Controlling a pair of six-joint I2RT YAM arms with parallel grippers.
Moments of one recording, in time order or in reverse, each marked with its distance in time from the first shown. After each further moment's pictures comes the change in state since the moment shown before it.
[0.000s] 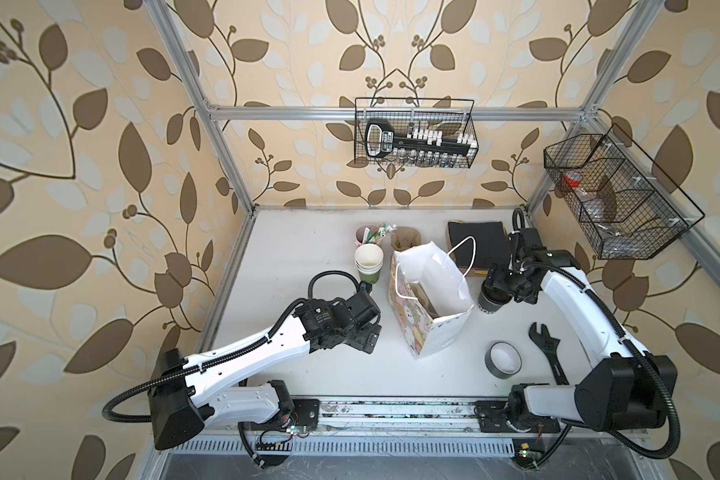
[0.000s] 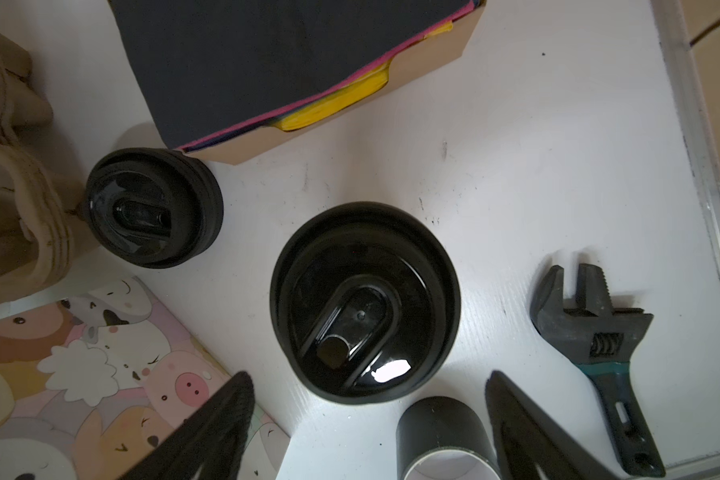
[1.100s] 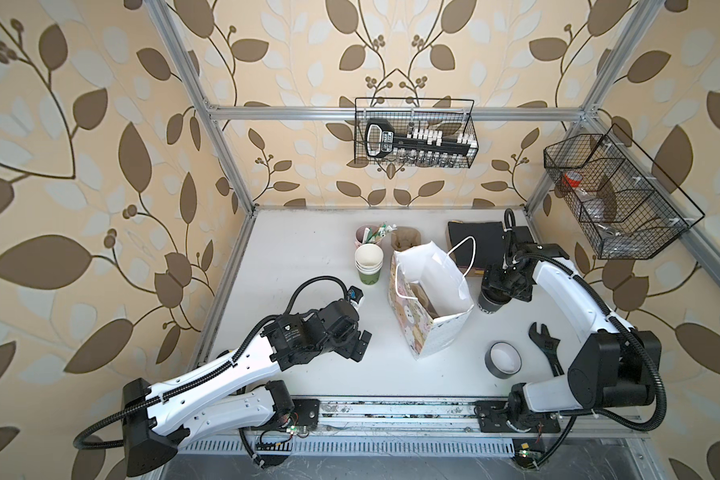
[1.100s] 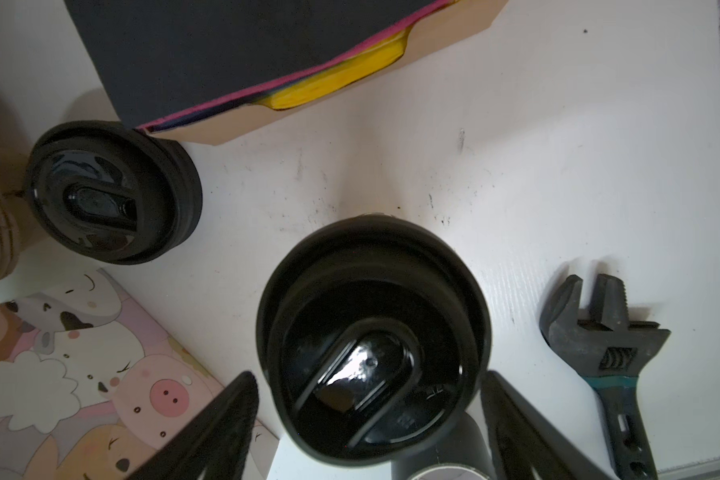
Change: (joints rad) left arm 0.000 -0.258 -0.149 0.092 0.053 0.097; right arm -0.003 0.101 0.027 -0.004 -0.019 -0.043
